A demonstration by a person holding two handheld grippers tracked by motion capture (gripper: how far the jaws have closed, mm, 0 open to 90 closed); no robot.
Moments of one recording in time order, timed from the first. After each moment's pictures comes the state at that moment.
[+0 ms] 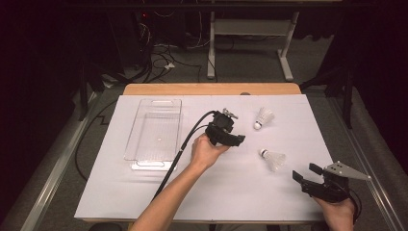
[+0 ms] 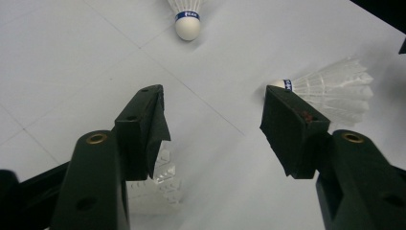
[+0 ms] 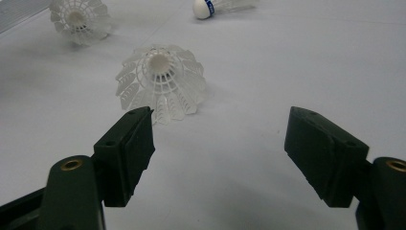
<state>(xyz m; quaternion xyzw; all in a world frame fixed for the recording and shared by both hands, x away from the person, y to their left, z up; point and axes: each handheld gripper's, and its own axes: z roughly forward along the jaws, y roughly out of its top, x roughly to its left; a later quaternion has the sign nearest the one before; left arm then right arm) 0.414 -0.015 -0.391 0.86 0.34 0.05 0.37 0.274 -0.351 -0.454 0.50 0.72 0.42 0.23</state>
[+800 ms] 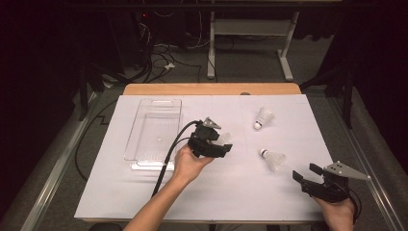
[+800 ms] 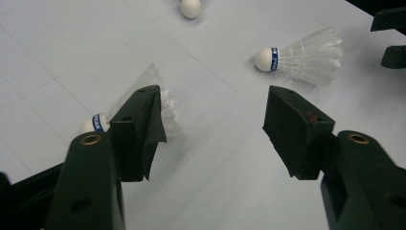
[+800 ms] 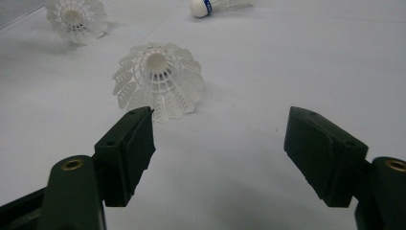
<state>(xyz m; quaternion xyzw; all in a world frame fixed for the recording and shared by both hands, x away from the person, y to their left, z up) 0.373 0.032 -0.390 0.85 0.34 0.06 0.39 0.274 -0.351 -0.454 0.50 0.72 0.42 0.23</state>
